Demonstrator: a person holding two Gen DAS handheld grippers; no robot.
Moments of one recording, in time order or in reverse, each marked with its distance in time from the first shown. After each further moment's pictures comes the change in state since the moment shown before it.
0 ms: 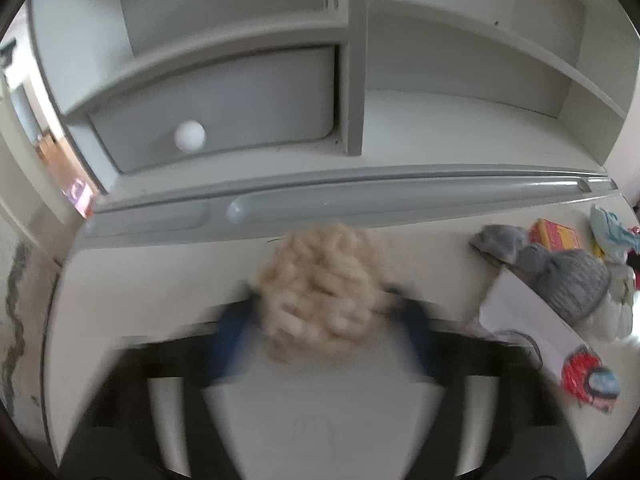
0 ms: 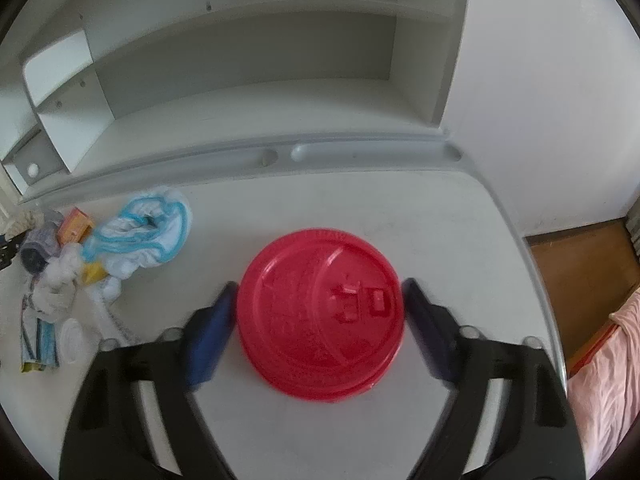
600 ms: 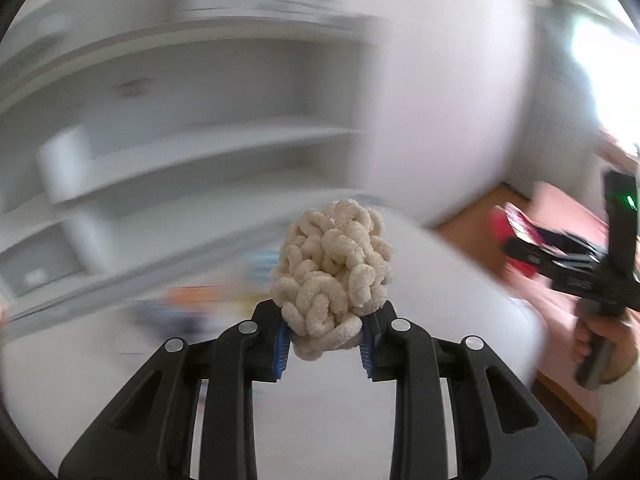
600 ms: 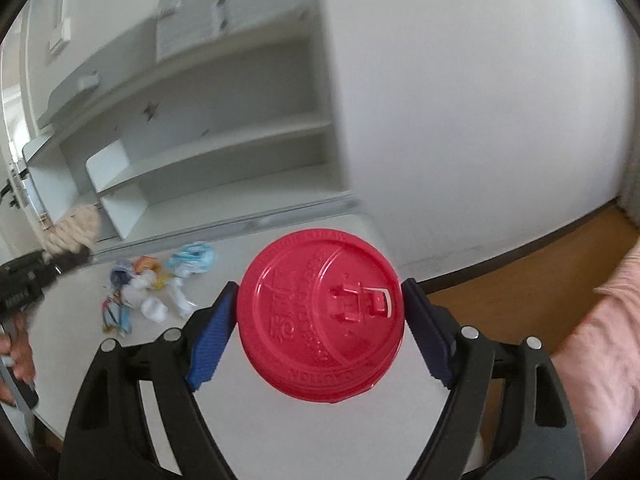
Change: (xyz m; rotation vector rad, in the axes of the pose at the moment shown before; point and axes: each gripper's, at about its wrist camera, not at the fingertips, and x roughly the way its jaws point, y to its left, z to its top) left arm -0.180 -0.247 -0.043 0.352 -0.241 -0.583; right arm -0.189 -0.091 -0.083 0.158 -0.315 -0.007
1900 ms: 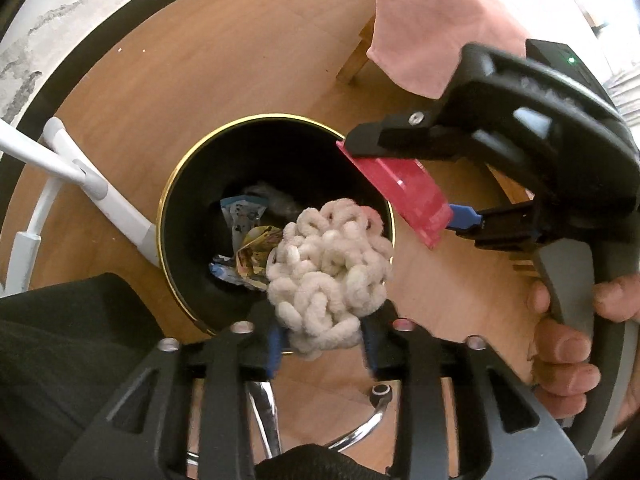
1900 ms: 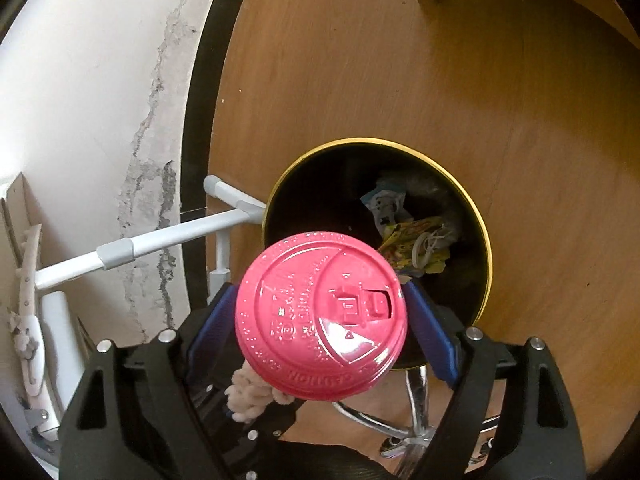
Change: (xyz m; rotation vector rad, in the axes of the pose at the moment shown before) left arm 0.344 -0.261 -0.300 0.095 0.900 -0.341; right arm 0.134 -0.280 -0.406 1.194 0.701 0.029
